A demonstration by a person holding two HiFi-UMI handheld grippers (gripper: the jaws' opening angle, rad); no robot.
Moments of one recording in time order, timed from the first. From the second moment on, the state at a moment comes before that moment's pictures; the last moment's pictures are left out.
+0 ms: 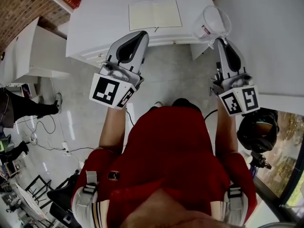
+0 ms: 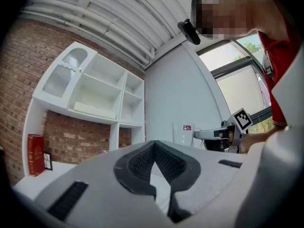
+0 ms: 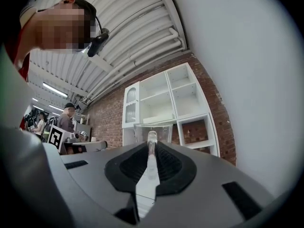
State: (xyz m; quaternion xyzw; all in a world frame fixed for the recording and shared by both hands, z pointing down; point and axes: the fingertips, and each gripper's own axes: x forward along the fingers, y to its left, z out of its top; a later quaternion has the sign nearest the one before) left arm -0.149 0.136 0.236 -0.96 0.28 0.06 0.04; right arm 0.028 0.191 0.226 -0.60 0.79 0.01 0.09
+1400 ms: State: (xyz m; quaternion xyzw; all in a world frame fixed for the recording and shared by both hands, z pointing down) left arm -0.049 -0.123 0.269 -0.94 0.35 0.04 0.03; right arm 0.147 -0.100 0.296 -0.56 0.83 0.01 0.02
